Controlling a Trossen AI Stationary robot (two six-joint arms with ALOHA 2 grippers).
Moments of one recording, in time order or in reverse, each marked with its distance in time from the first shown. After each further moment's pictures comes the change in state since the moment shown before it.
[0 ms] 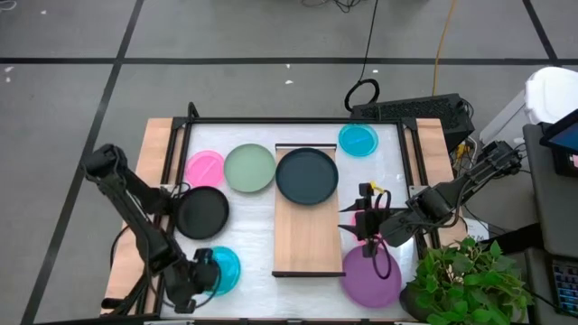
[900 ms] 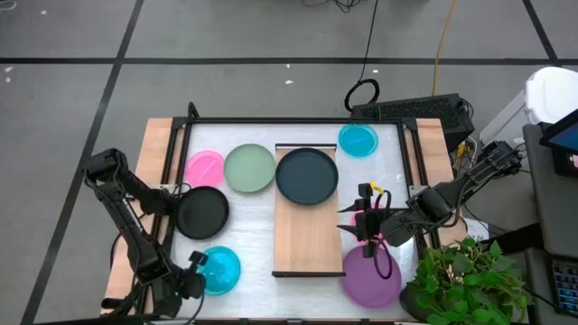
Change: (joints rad) left arm -0.122 0.038 0.000 -0.080 -0.076 0.195; right arm 0.000 0.000 0.000 0.016 0.000 -0.041
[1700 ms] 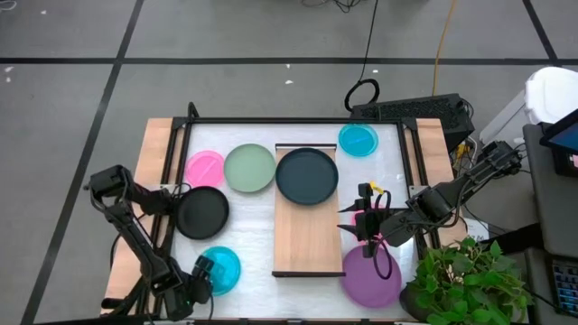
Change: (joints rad) left arm 0.001 0.193 0.002 0.066 0.021 0.039; right arm 0.000 0.000 0.000 -0.009 0.000 -0.004
